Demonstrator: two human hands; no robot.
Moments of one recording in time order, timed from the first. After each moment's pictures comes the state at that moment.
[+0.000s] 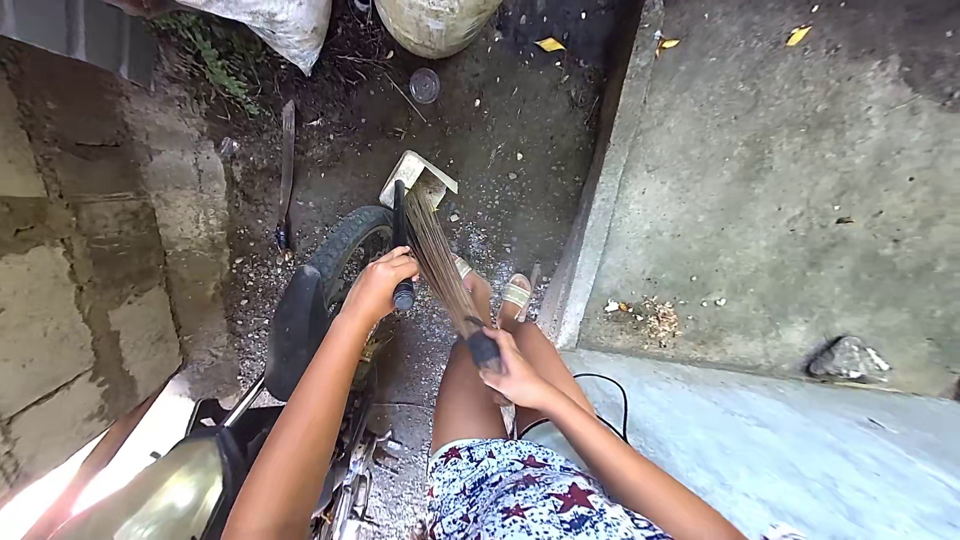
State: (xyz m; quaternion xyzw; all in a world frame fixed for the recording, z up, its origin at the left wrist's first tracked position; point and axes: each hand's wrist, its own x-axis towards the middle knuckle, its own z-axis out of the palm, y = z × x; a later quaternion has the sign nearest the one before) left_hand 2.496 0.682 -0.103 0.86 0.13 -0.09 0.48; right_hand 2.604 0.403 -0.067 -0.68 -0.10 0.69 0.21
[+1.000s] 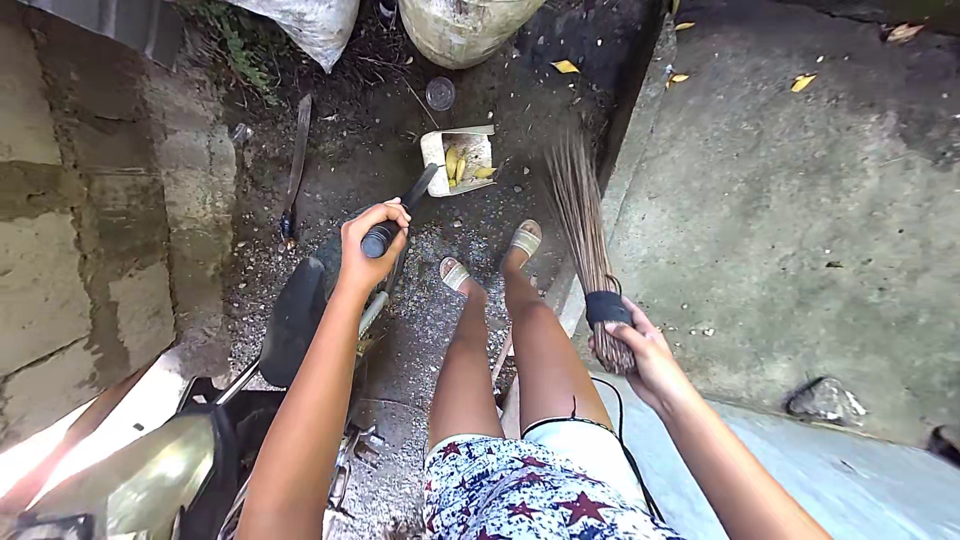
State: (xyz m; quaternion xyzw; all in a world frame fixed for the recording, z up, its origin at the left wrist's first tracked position) left_hand 2.533 0.711 -0.081 0.75 0.27 0.20 0.56; right_hand 2.750 0.372 -0.011 -0.75 0.17 0.50 0.40
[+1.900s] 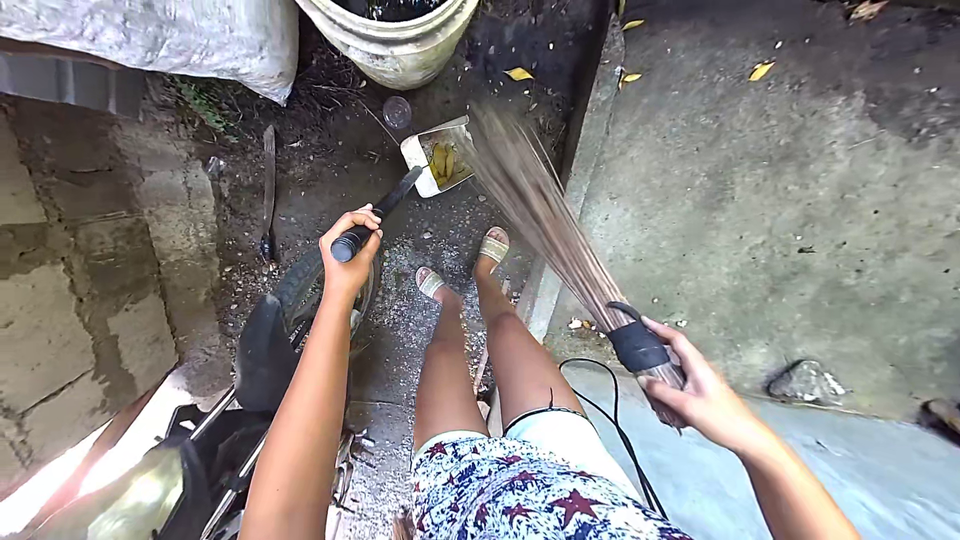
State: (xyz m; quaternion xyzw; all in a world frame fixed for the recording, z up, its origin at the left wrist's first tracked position) left_hand 2.659 0.687 -0.089 0.71 0.35 0.20 0.58; right_hand 2.910 0.282 0.046 -0.80 -0.08 0.55 0.24
